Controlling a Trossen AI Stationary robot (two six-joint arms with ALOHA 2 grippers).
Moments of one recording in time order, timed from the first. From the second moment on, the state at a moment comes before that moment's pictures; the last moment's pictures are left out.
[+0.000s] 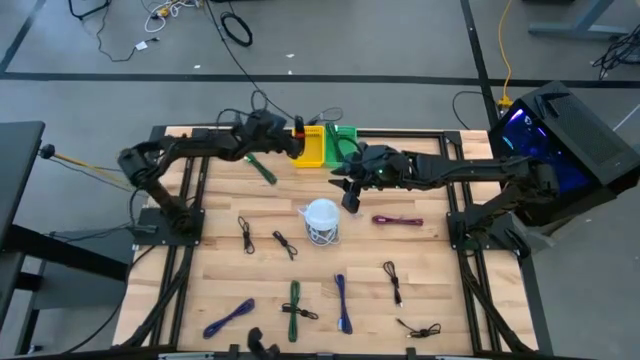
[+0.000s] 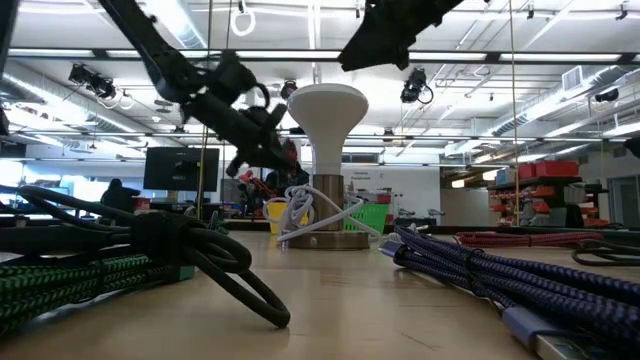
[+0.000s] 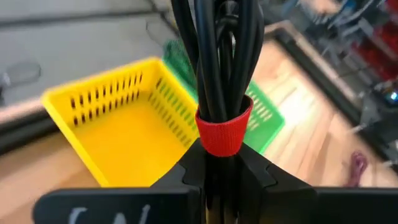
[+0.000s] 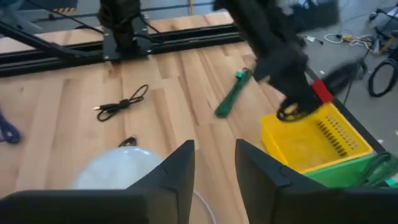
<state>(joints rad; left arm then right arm) 0.69 1.65 0.86 0.28 0.19 -0.46 -0.09 1.45 1.21 -0.30 0.14 0.07</state>
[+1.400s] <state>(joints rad) 0.71 1.68 1.09 -0.28 0.17 -0.02 -0.04 1.45 1.21 -0.34 0.14 0.05</state>
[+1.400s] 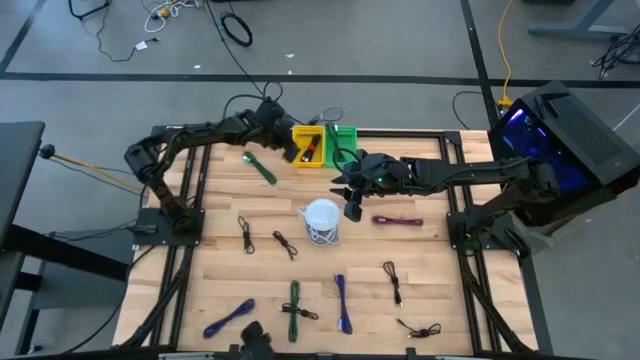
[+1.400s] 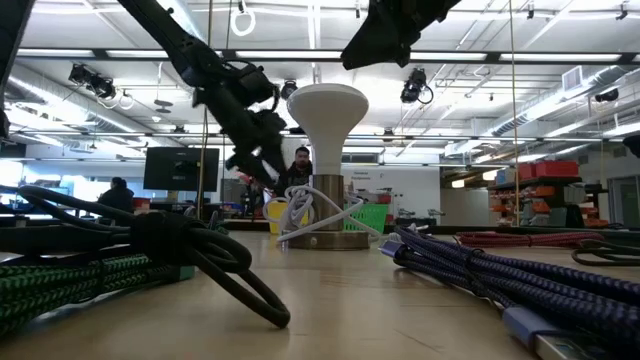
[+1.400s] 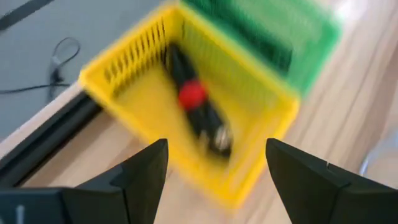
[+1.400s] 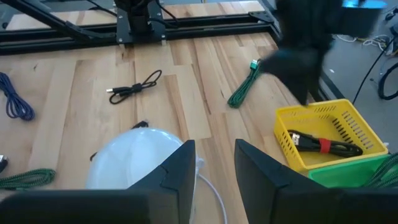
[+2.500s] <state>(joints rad) 0.58 1.74 1.09 -0.79 -0.12 0.89 -0.04 1.45 1.21 -0.34 0.16 0.07</state>
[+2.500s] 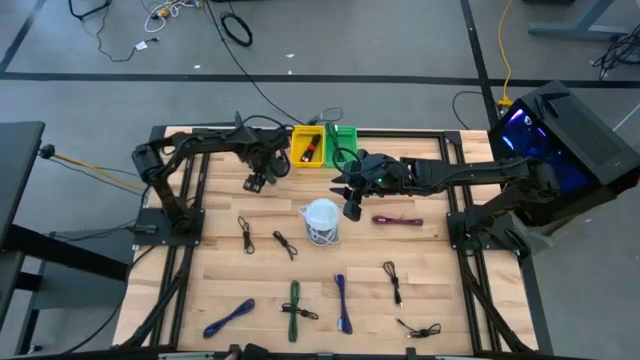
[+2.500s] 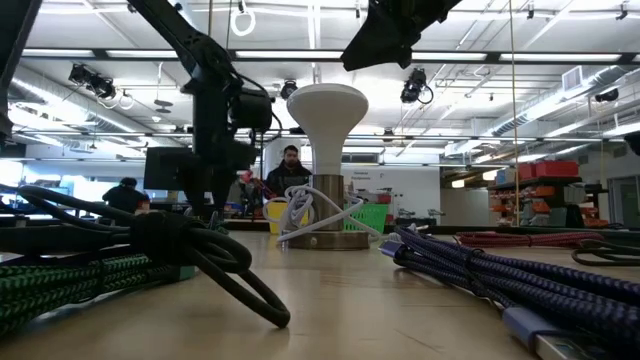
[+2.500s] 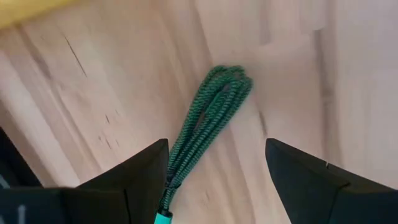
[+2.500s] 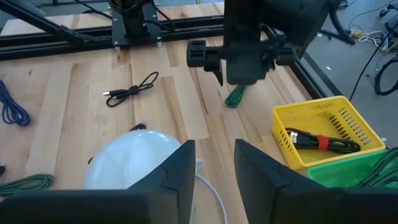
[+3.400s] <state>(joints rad) 0.59 1.85 1.09 -0.82 -0.24 0.82 -0.04 1.45 1.21 -0.34 0.20 0.06</state>
